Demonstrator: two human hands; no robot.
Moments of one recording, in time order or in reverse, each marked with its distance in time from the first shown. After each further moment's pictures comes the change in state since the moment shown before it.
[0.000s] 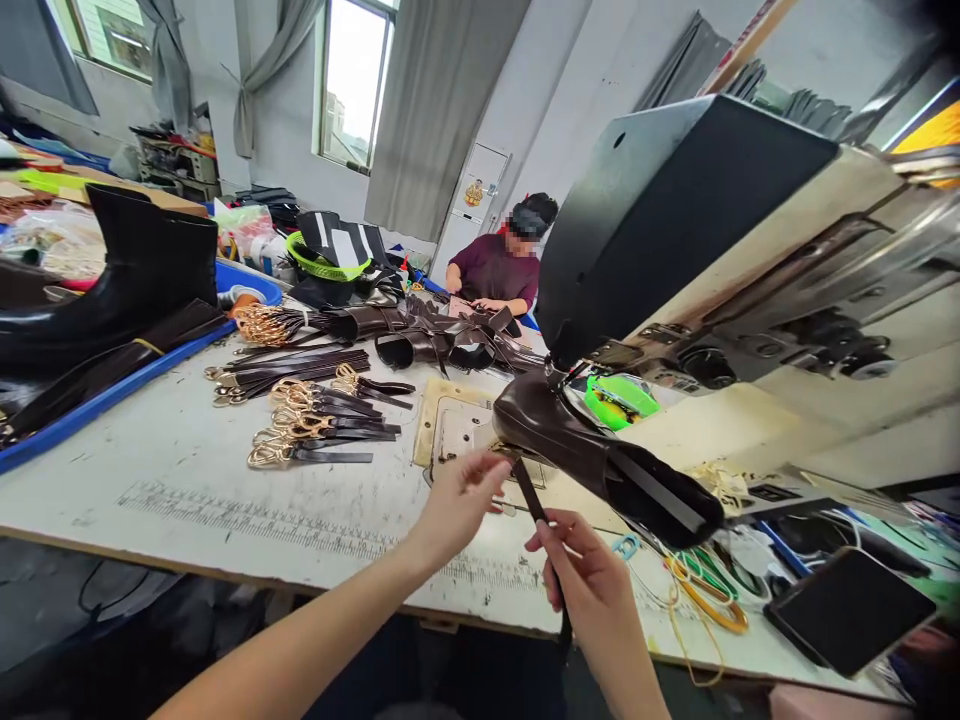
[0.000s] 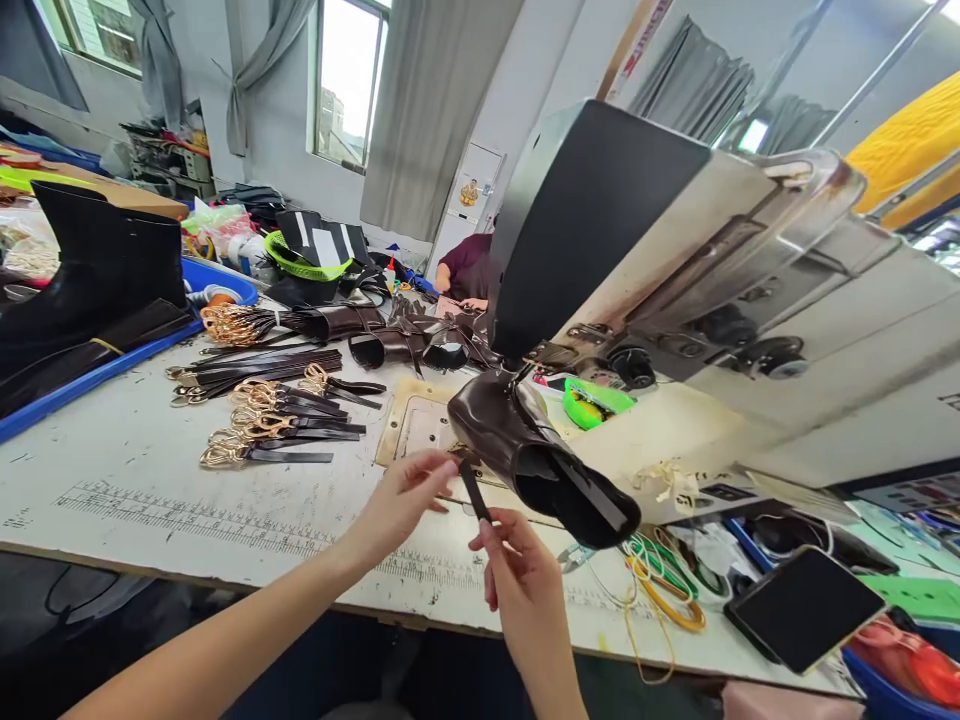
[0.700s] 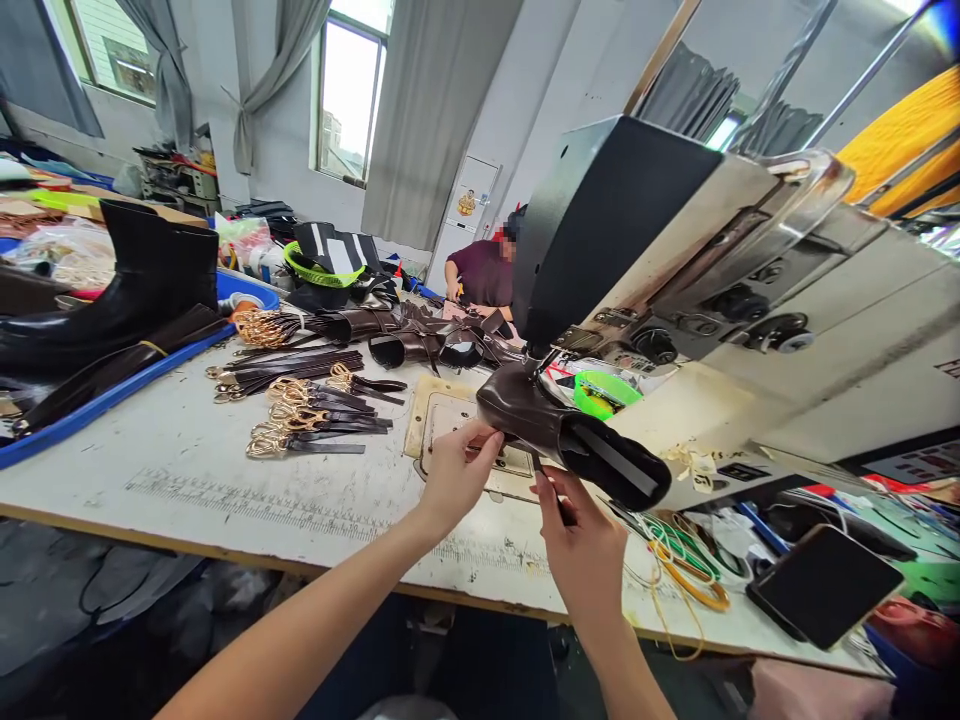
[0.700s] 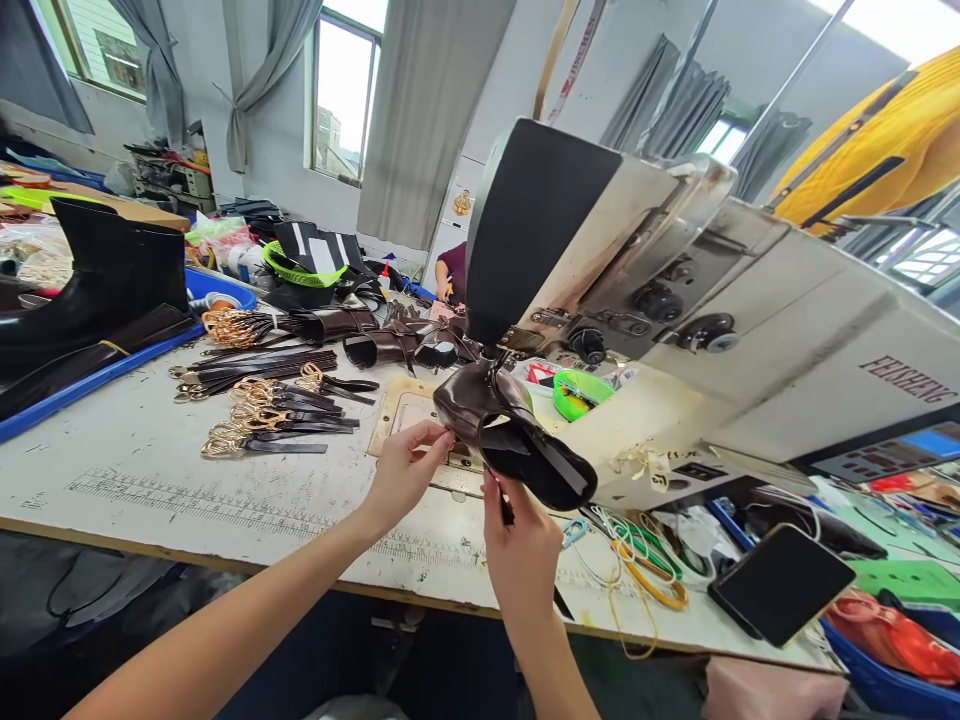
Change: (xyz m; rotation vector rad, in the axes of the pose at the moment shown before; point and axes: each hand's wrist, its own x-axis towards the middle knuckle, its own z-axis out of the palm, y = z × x) left_hand 0.015 -0.001 0.020 0.191 0.150 0.274; right_hand 0.021 0.006 -0.017 -0.584 0.359 -0.470
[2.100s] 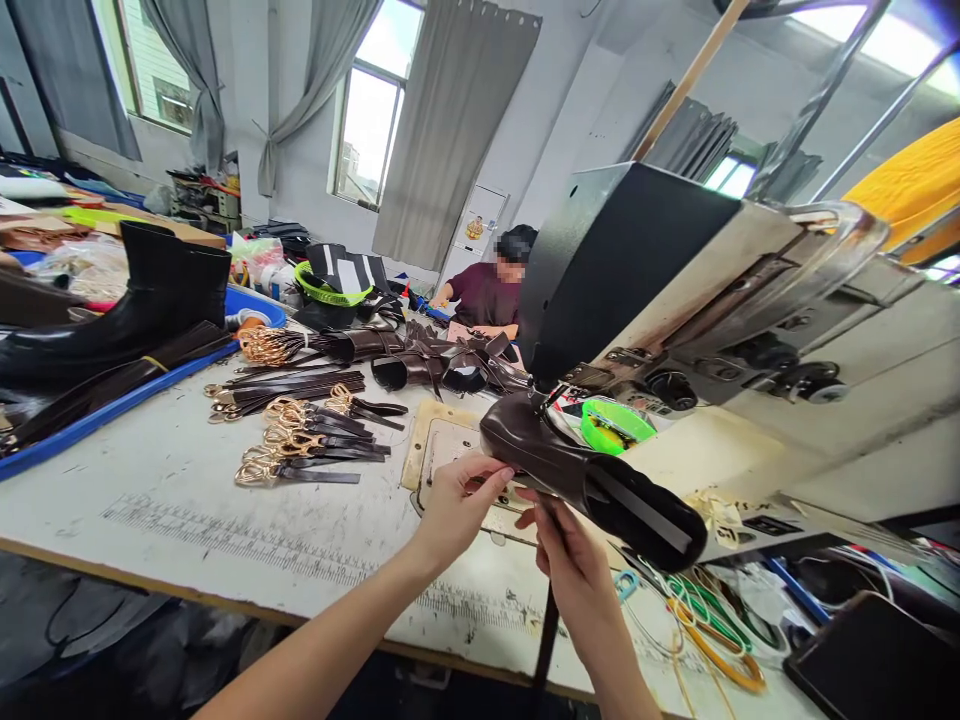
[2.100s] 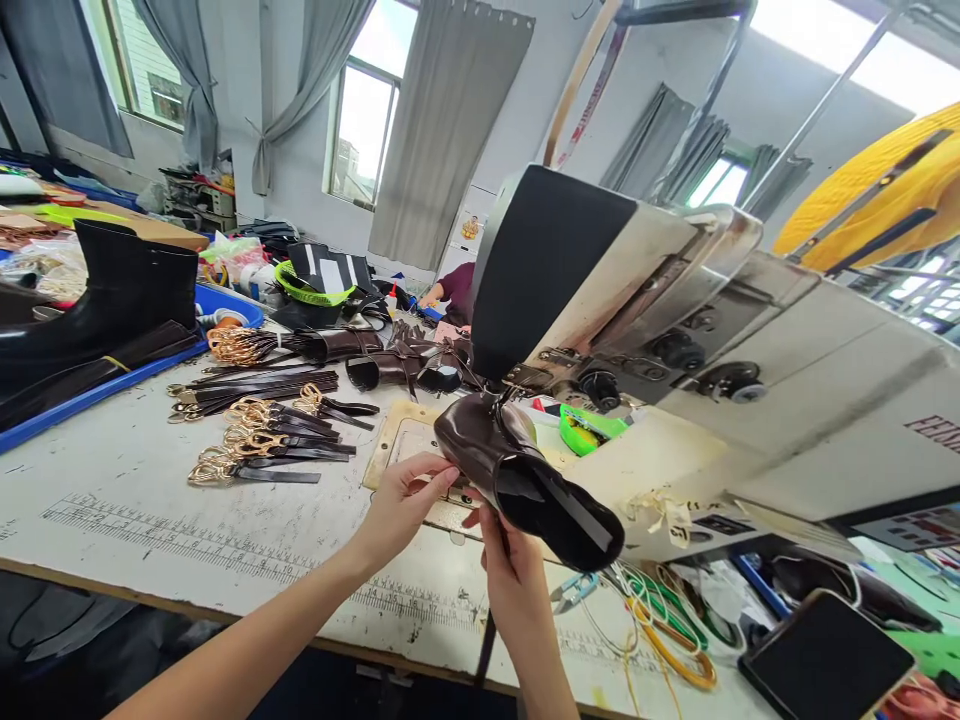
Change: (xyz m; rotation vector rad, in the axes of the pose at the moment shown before) left_hand 0.010 -0.007 -0.001 -0.160 -0.064 -0.002; right_hand 0.017 0.008 0.018 0.535 -0.337 0.265
